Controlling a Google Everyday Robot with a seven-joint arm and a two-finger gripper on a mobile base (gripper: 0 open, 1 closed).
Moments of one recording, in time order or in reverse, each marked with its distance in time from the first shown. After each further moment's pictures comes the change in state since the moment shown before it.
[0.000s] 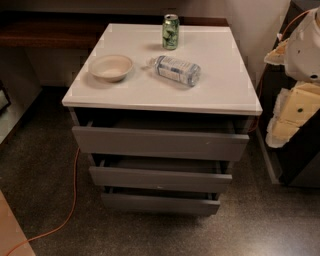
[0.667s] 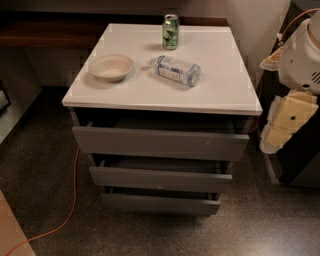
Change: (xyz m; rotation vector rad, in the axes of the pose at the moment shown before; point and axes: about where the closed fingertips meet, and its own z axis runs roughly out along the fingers) arm -0.003 0.006 0.010 0.004 -0.004 0.003
